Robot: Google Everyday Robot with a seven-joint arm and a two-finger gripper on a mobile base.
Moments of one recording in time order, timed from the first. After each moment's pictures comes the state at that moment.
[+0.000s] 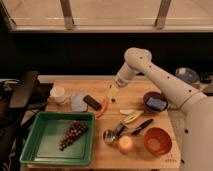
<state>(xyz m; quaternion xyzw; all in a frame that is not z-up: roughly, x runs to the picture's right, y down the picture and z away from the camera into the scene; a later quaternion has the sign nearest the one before) 0.054 0.025 0.811 -0.38 -0.09 0.36 0.85</state>
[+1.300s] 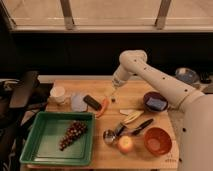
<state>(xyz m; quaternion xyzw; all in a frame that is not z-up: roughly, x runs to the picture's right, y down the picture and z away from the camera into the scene) 0.046 0.015 0.838 -0.34 -0.05 0.39 0.85</state>
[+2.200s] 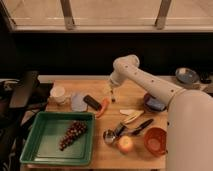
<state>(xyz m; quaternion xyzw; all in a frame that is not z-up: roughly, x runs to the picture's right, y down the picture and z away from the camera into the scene) 0.045 0.005 0.908 -0.27 -0.01 0.48 0.84</state>
